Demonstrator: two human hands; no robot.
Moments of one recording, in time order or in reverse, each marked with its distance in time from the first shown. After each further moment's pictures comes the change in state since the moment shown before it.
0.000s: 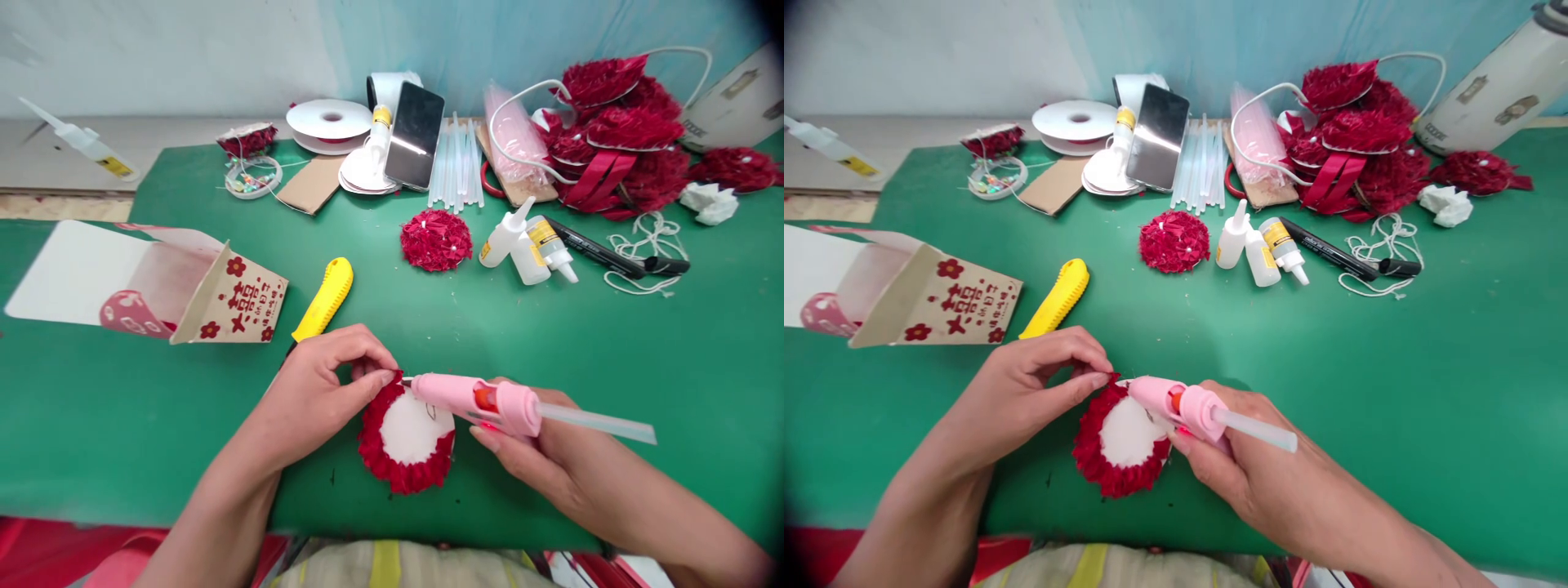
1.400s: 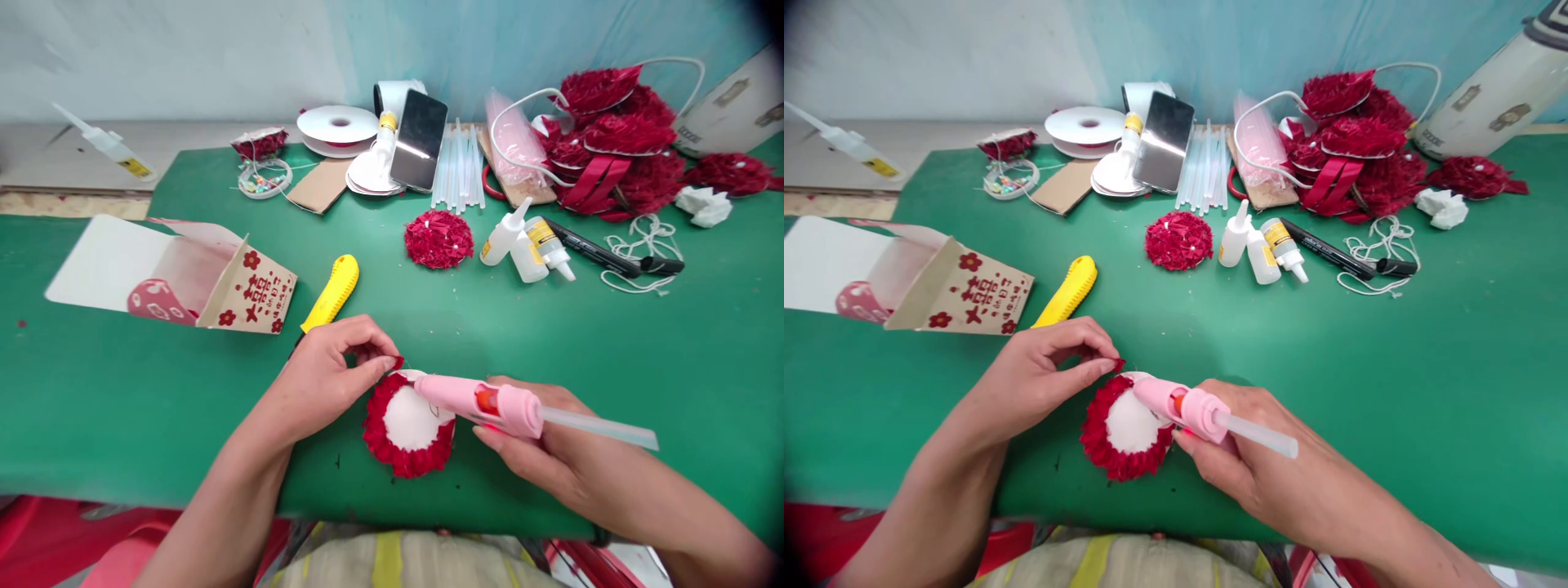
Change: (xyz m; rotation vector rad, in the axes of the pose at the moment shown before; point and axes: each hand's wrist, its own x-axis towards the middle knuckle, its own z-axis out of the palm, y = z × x) left_hand 0.002 0.002 0.000 0.024 0.011 -0.029; right_hand -0.012 0.006 0.002 -0.143 0.008 -0.077
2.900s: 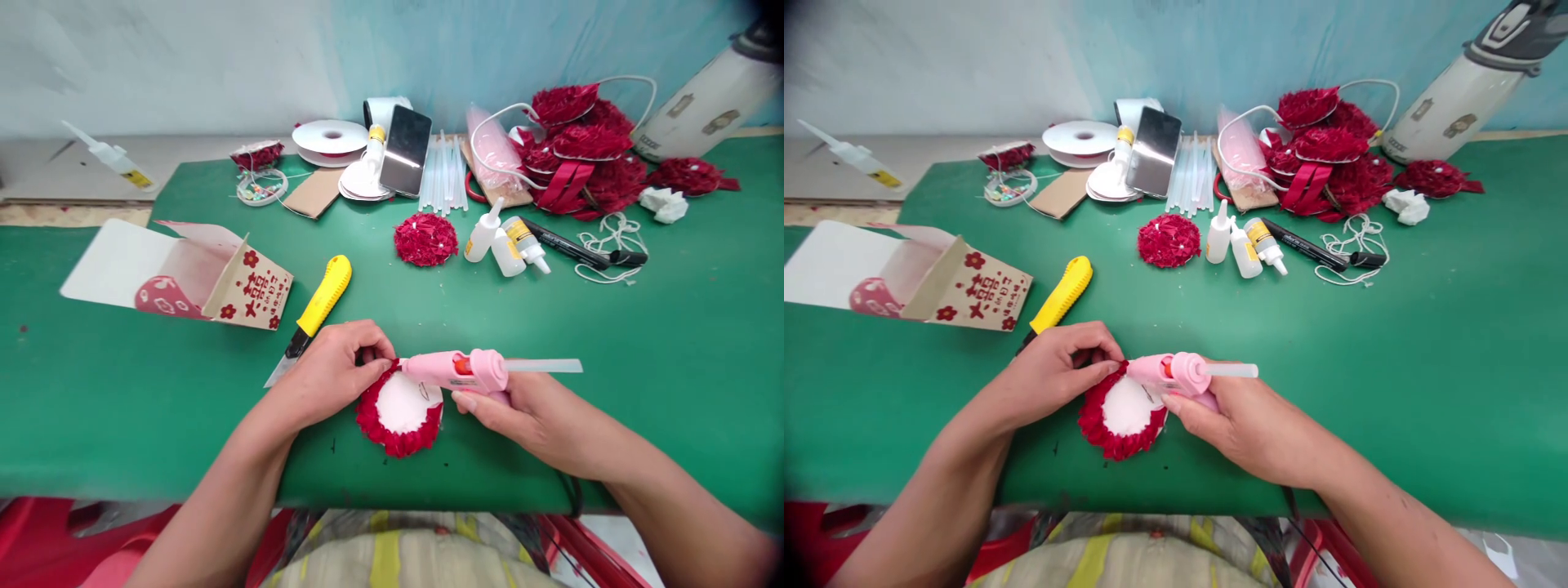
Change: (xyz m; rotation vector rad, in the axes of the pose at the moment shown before) left_hand 0.000 -0.001 0.009 0.164 -0.128 0.007; right_hand 0.014 -0.001 -0.002 0.338 -0.168 0.259
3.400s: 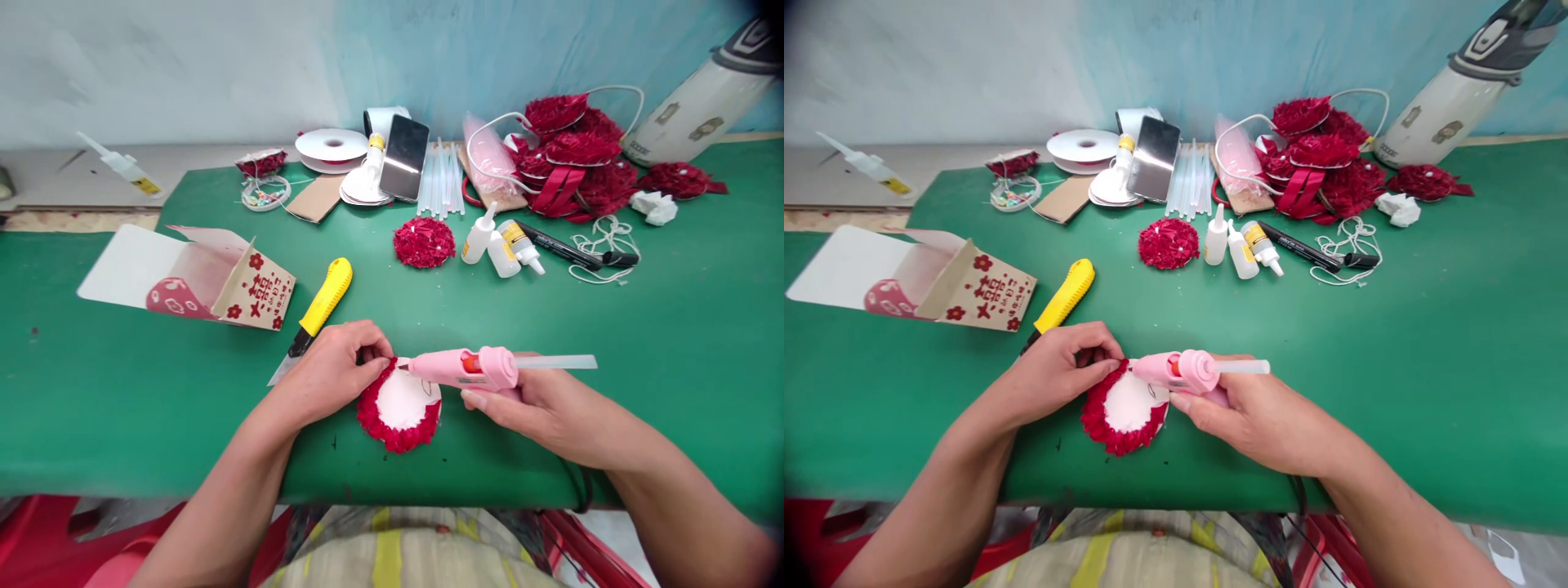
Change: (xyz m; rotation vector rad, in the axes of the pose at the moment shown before) left_hand -0.002 -0.002 0.000 0.078 0.012 0.017; right_hand -0.008 -0.002 -0.009 0.053 0.042 -0.040
